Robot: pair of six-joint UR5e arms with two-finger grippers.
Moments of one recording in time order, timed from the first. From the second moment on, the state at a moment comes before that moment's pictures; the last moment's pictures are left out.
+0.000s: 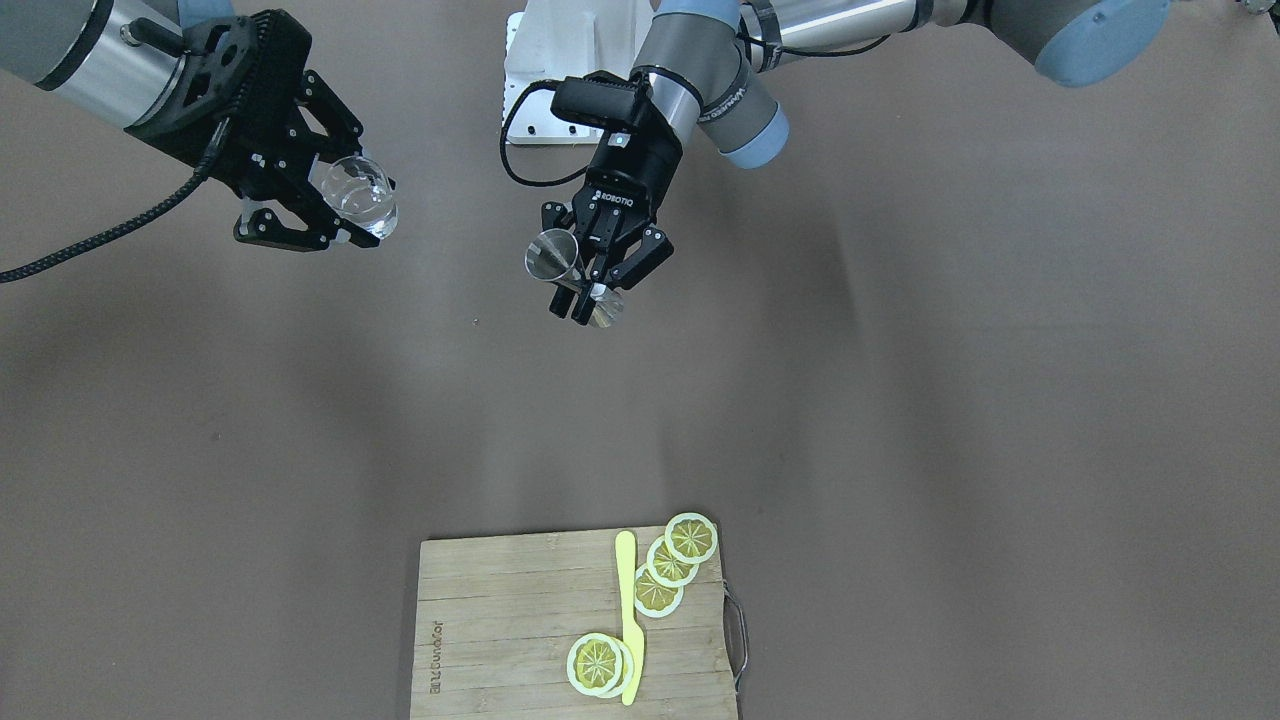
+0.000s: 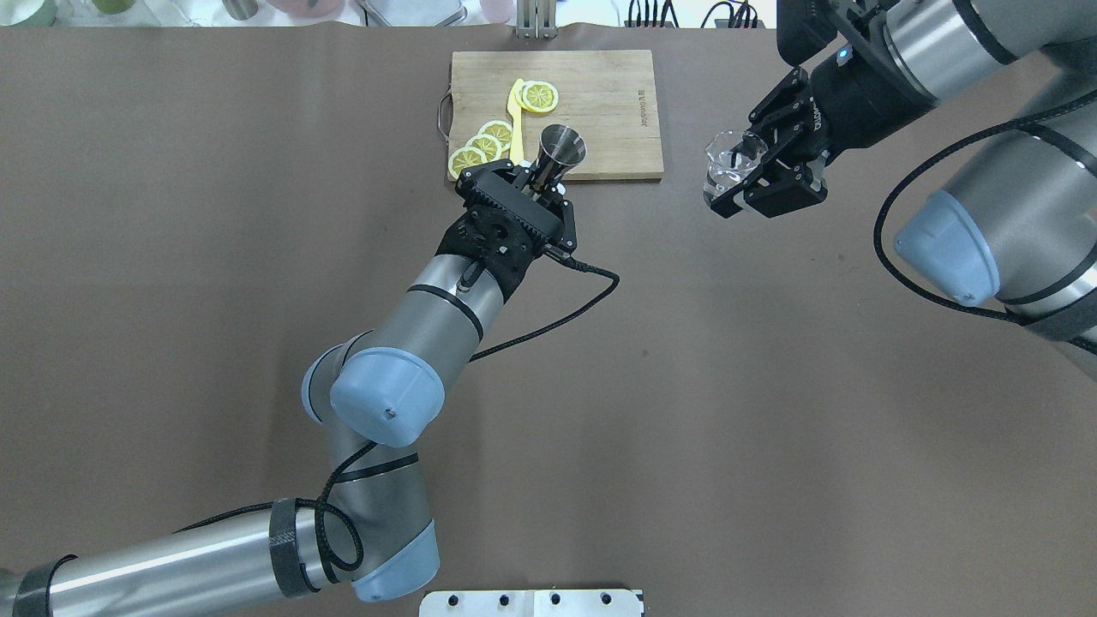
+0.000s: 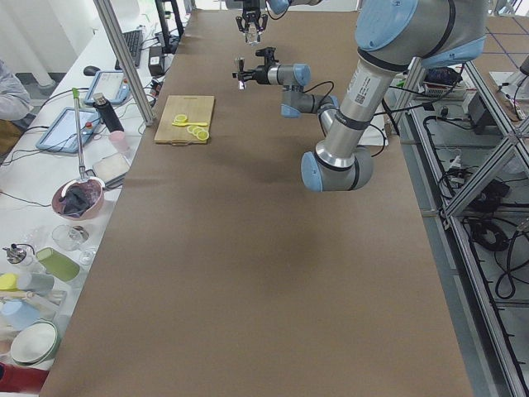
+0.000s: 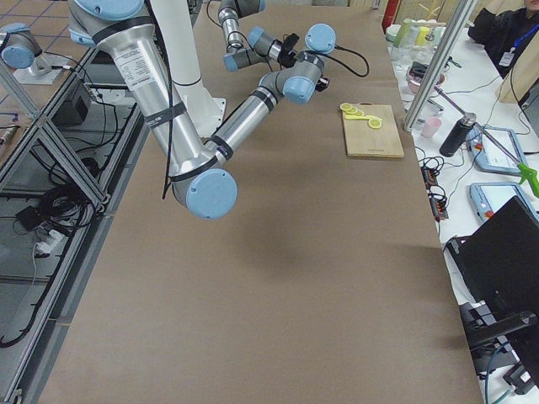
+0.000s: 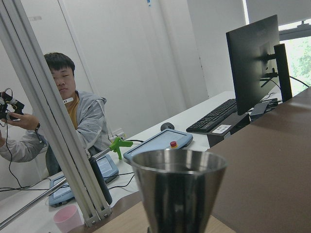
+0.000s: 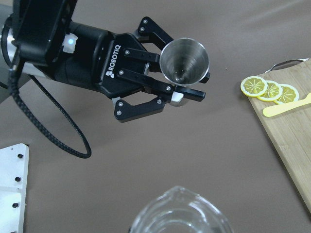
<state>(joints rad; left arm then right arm) -0.36 -2.28 -1.54 -2.61 -0.86 -0.31 1.00 -1.08 1.92 -1.31 2.56 -0.12</state>
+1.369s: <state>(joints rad) -0.37 -2.28 -1.52 -2.61 -0.87 -0.31 0.99 -0.86 1.87 -1.76 2.38 -0.47</state>
